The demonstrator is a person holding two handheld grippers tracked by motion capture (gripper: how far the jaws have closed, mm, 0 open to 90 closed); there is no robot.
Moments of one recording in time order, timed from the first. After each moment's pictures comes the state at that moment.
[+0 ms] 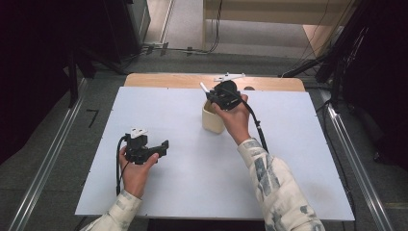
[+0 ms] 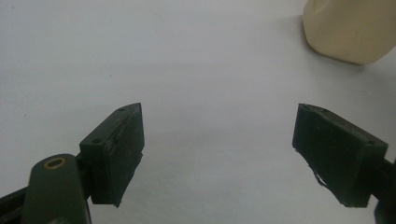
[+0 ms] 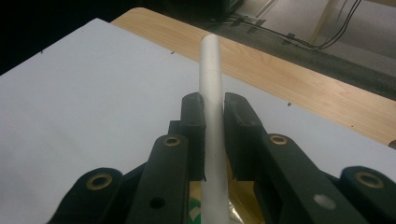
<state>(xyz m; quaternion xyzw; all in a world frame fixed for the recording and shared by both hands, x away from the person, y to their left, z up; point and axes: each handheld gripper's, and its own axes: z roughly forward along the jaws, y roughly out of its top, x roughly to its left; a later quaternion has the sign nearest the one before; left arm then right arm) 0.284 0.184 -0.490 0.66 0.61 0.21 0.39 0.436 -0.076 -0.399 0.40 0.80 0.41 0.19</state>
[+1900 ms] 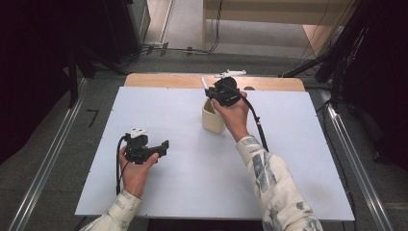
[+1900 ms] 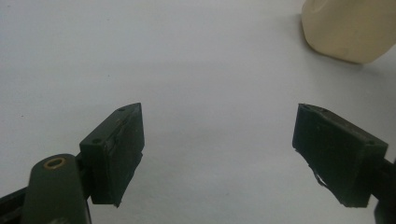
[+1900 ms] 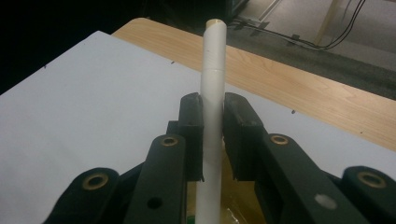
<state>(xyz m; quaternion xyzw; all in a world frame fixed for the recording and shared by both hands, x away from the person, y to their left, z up) 0.285 0.184 -0.490 0.66 0.61 0.20 0.39 0.447 -0.076 -0.399 0.40 0.79 0.43 0.18</state>
